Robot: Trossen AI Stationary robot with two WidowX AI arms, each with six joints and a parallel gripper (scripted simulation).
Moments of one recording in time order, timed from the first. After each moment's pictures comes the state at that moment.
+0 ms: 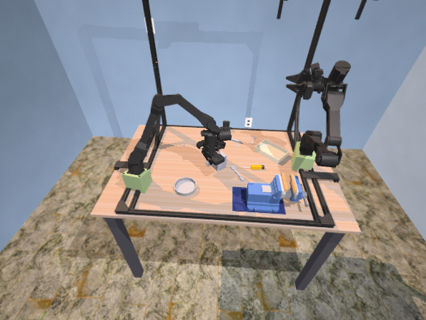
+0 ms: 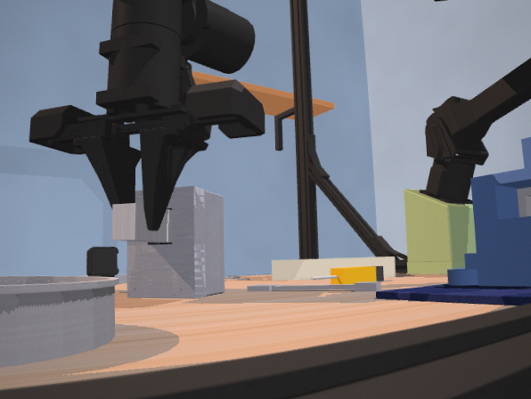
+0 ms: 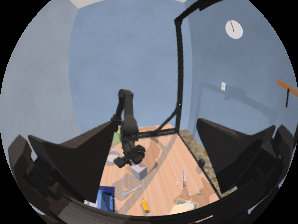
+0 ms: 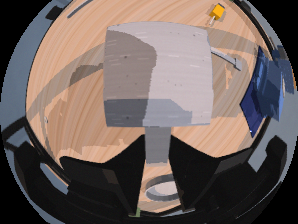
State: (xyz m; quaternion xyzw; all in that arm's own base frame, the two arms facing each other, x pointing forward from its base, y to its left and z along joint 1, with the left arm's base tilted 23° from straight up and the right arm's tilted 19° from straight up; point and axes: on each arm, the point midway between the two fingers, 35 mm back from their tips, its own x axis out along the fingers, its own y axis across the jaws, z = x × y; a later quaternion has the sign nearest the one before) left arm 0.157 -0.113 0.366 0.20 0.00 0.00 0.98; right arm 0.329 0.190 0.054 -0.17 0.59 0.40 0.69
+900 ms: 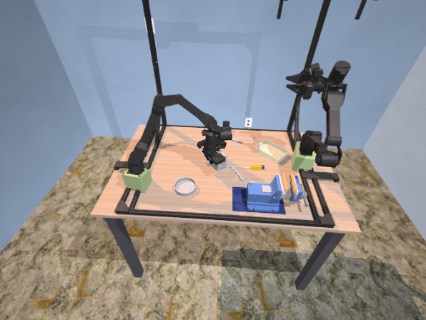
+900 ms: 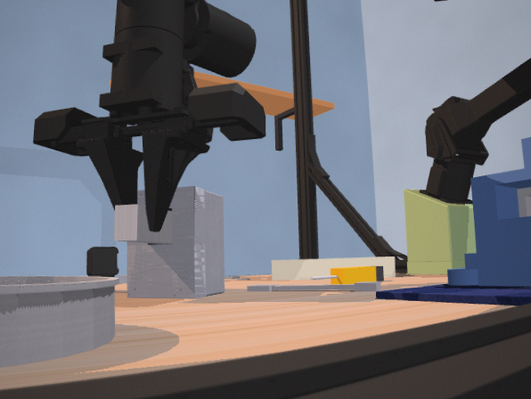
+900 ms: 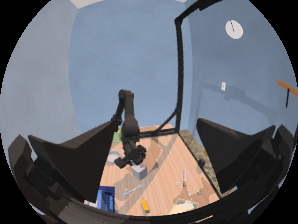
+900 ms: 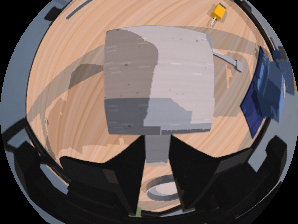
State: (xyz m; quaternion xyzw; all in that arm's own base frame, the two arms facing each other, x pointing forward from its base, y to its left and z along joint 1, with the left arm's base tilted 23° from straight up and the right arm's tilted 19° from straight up) left arm 0.158 -0.113 0.366 0.20 0.00 0.00 0.98; right arm 0.332 0.194 0.055 -0.17 0.59 0.40 0.68
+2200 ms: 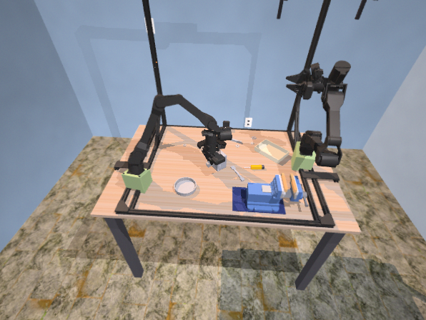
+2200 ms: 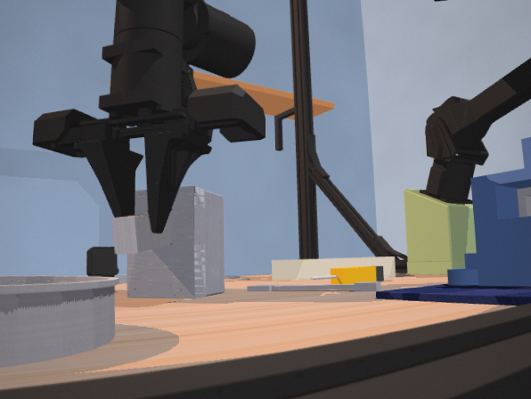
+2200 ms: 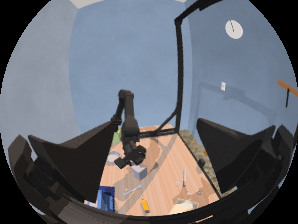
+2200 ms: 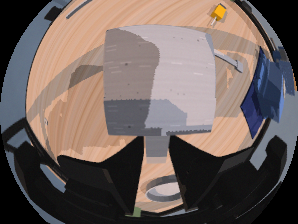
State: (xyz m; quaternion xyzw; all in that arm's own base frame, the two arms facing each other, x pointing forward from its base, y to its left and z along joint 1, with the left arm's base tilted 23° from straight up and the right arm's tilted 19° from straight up) left arm 0.157 -0.113 0.366 0.20 0.00 0.00 0.98; right arm 0.332 0.194 0.053 -0.17 0.59 0.40 0.68
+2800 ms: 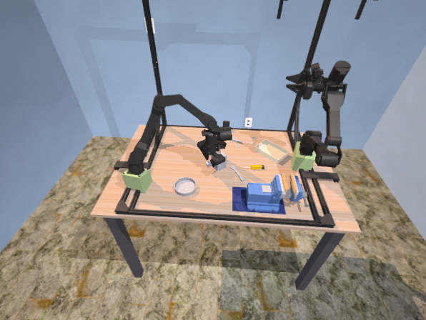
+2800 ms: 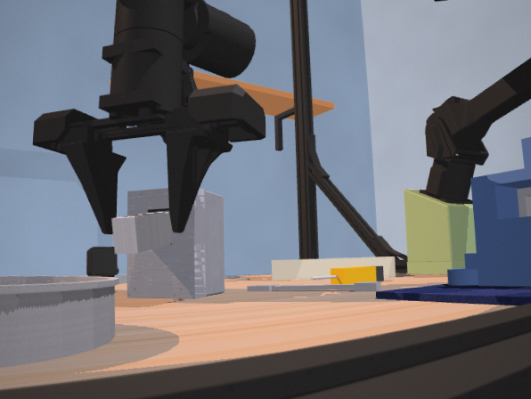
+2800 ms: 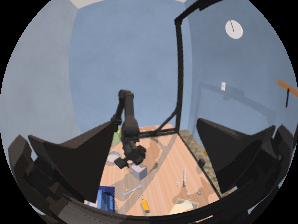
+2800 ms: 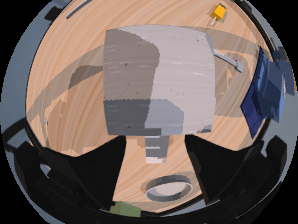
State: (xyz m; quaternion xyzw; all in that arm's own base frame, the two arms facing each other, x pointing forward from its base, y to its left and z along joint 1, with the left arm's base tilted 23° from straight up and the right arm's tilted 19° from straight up) left arm 0.157 -0.113 0.366 0.20 0.00 0.00 0.98; right arm 0.332 0.194 0.053 -0.17 0.59 0.40 0.68
